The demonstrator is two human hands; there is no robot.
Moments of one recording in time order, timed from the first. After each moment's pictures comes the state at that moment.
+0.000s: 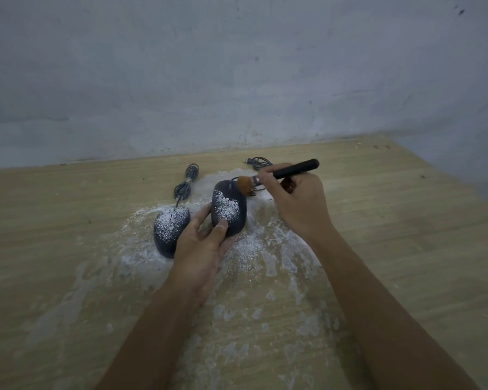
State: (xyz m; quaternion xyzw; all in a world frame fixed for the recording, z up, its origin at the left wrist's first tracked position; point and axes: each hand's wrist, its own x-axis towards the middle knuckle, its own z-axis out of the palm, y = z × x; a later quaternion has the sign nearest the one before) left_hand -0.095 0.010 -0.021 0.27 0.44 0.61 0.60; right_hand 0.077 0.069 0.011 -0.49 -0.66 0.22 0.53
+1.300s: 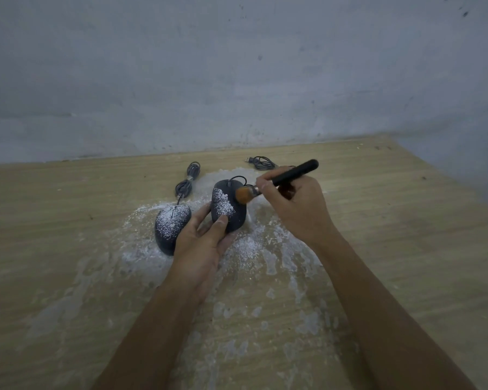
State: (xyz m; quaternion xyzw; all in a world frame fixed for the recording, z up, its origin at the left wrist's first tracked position) left_hand -0.095 0.009 -0.022 0.25 0.41 0.62 0.62; right_hand 0.079 0.060 0.009 -0.45 -0.68 0.25 0.51
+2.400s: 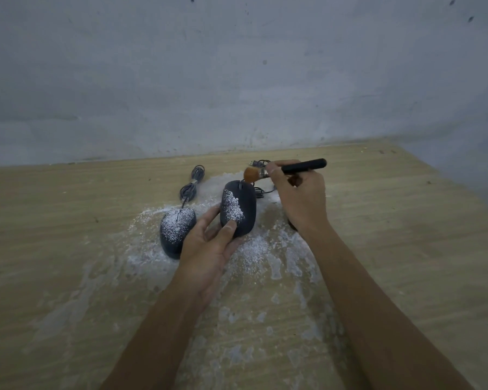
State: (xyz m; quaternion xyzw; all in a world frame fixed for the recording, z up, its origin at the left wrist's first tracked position) left_hand -0.097 0.009 -0.022 0.29 0.40 0.61 0.62; right_hand 0.066 0.088 0.008 -0.52 -0.58 0.24 0.58
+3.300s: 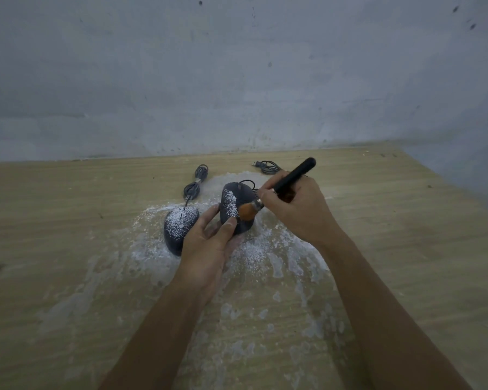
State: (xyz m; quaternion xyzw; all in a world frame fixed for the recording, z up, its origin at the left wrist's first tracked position) left_hand -0.096 0.006 -0.017 0.27 0.41 0.62 0.61; right_hand 0.070 0.063 0.017 -0.43 -0.71 0.28 0.48
